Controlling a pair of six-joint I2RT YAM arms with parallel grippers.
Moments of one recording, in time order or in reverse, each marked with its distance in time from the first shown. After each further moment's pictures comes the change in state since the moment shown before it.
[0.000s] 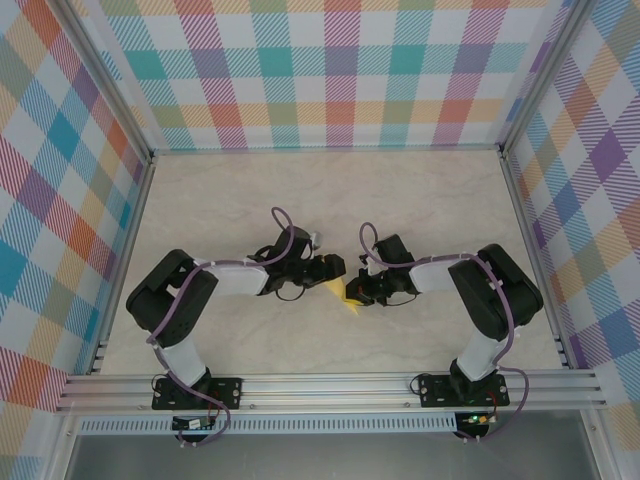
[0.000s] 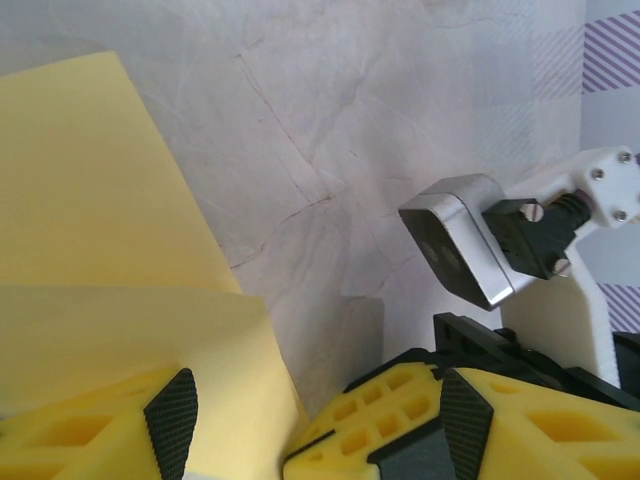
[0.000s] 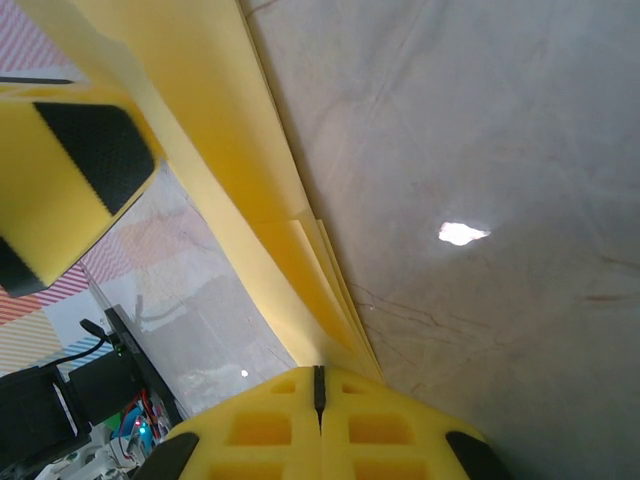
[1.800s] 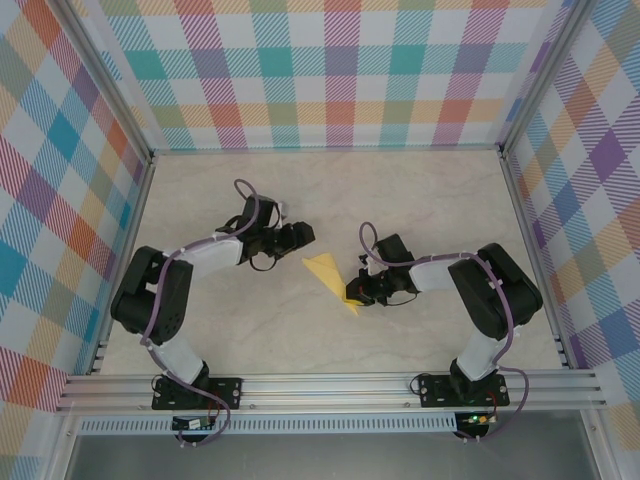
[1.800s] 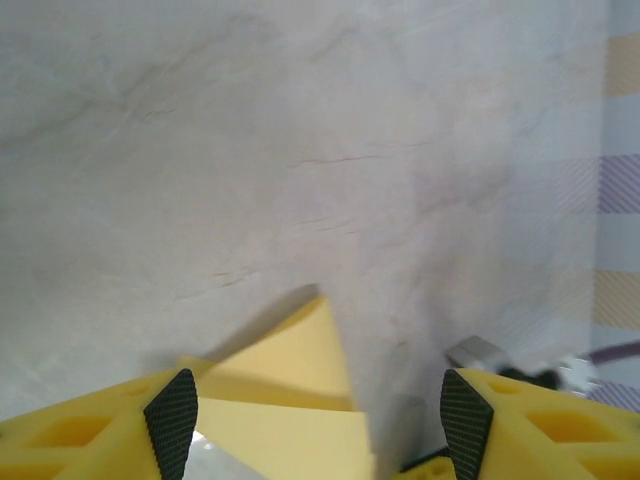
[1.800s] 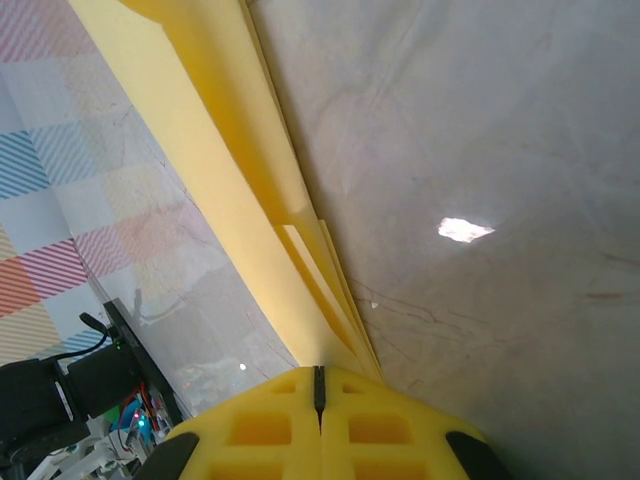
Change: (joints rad) left arm 0.257 -0.074 0.154 -0.270 0.034 0.136; right arm -0.004 0.004 0.009 -0.027 -0.012 -0.014
